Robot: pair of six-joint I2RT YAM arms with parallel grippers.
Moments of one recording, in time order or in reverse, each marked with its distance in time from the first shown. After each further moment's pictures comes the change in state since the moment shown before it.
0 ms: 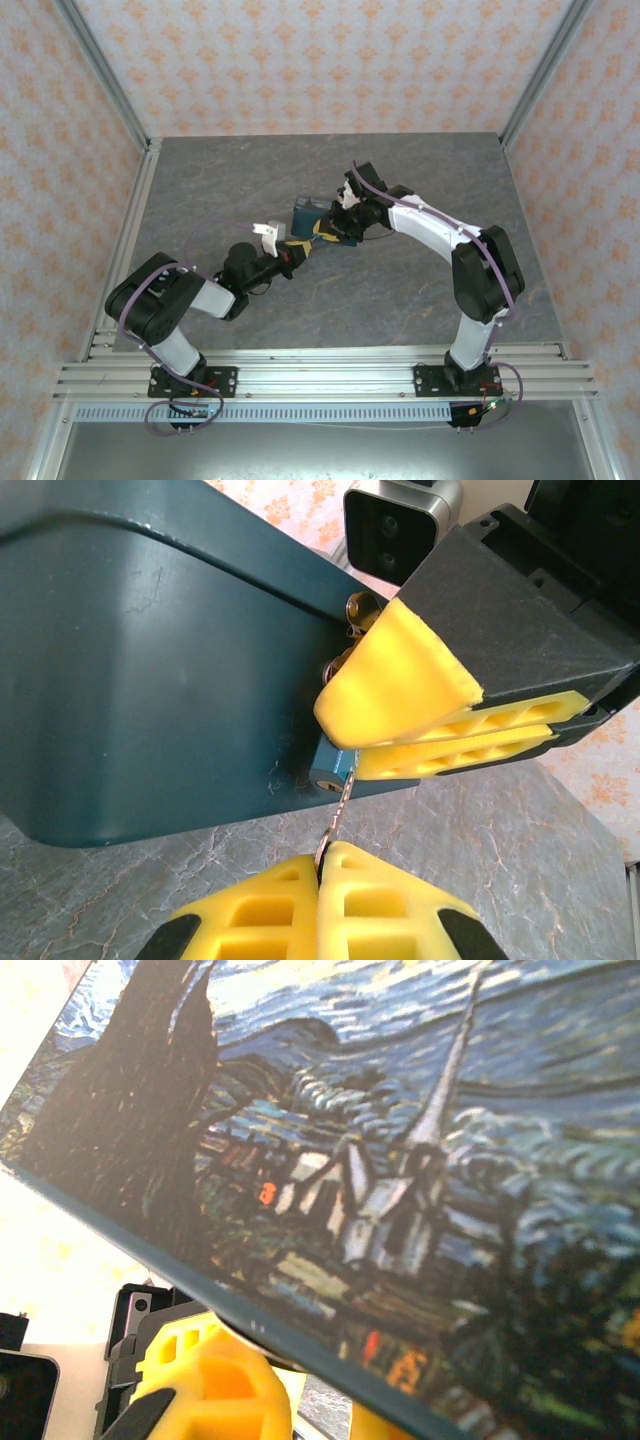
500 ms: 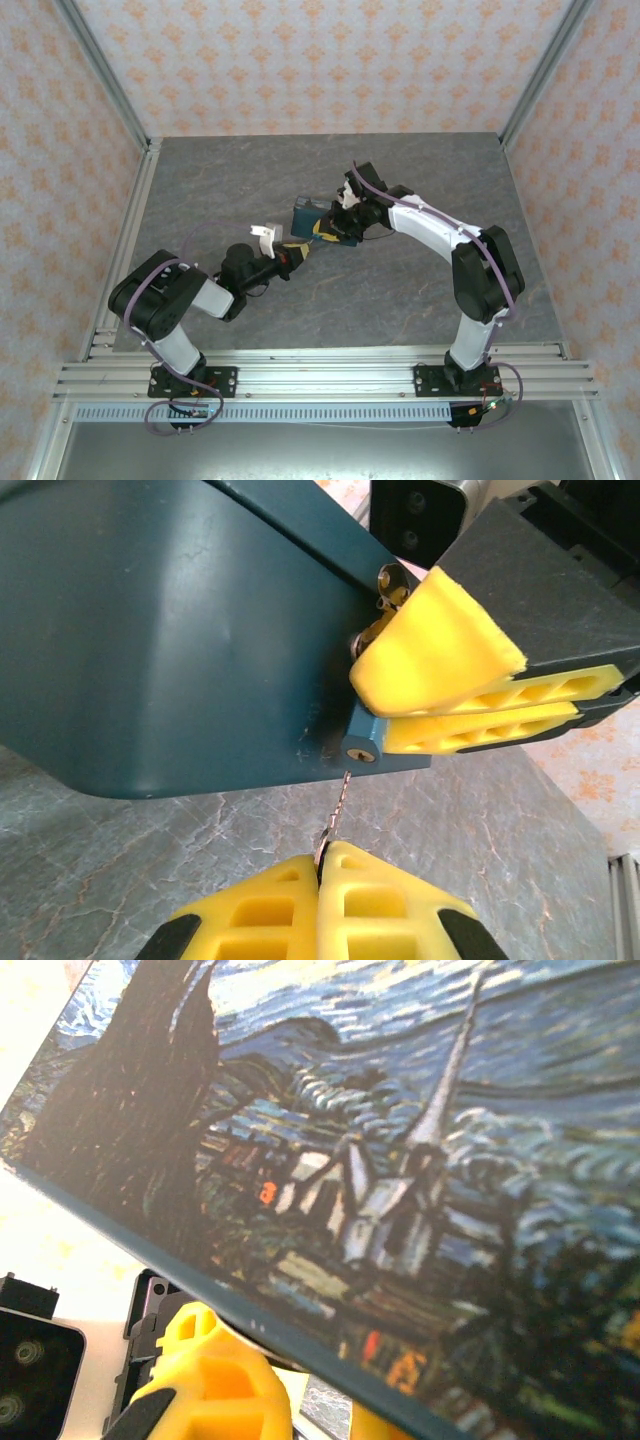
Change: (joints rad) left arm 0.026 0.031 -0.016 0.032 0.054 -0.042; right arm 0.000 0.000 0.000 0.000 -0.005 0.000
